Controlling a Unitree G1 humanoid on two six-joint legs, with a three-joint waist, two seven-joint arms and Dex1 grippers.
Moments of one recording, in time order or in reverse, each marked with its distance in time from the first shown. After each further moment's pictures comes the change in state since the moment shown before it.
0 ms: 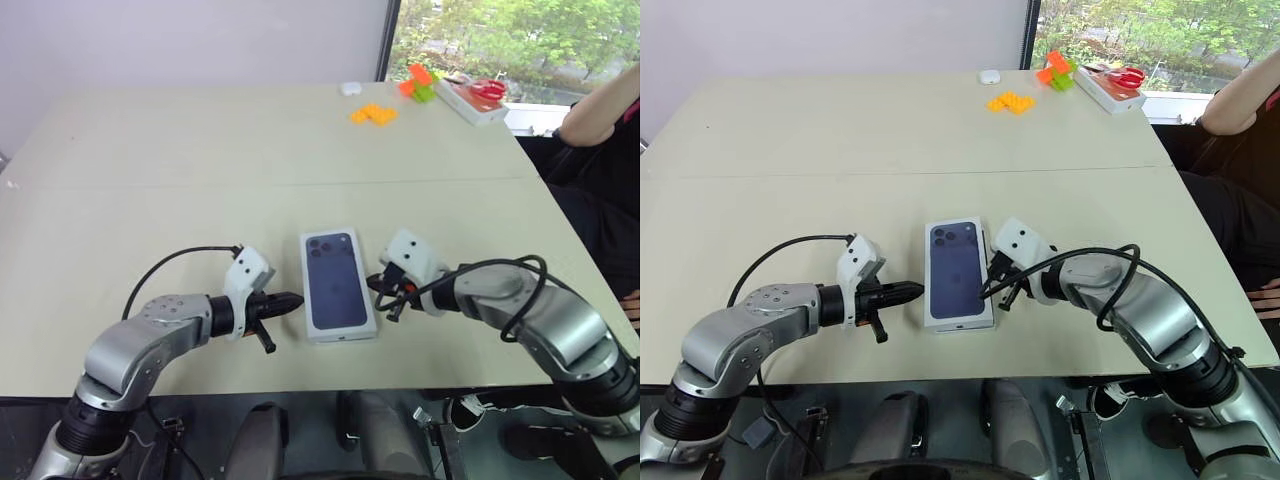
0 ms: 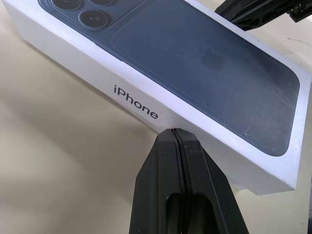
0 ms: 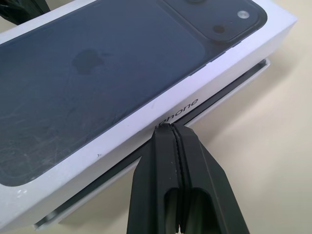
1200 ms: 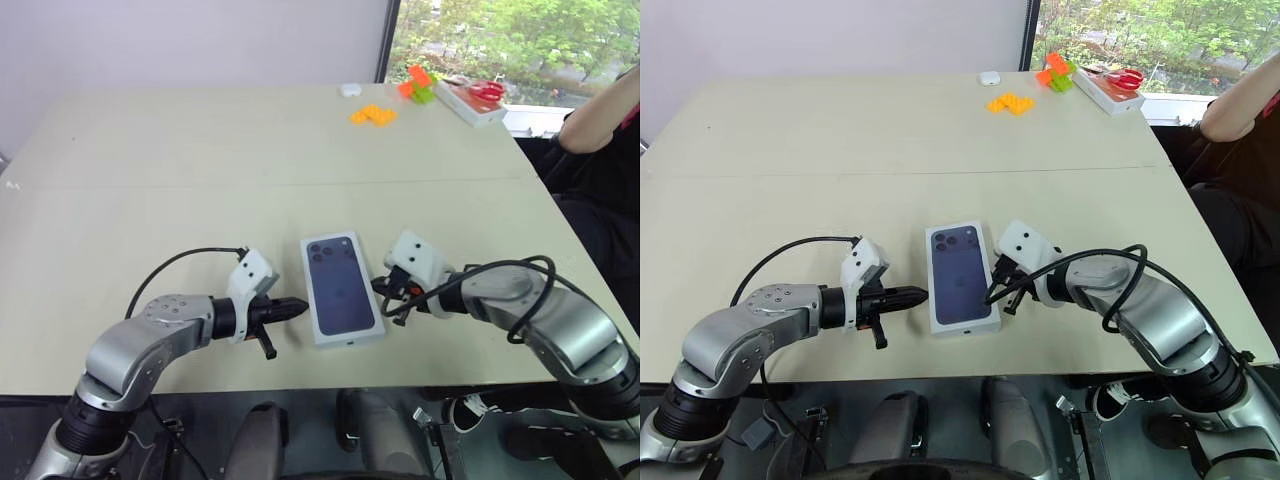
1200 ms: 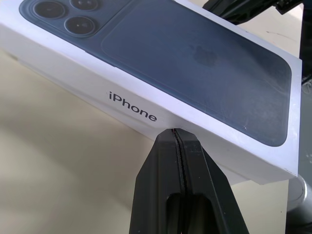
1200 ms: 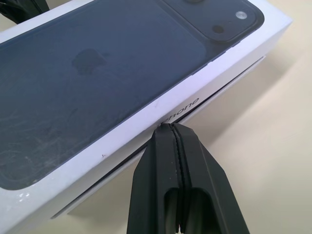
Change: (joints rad) left arm -0.003 0.011 -0.017 -0.010 0.000 0.002 -0.046; right arm 0.015 -0.020 -0.022 -0.028 -0.022 0.013 0.054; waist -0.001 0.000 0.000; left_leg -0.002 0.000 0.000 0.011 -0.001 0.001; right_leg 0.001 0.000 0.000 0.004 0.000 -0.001
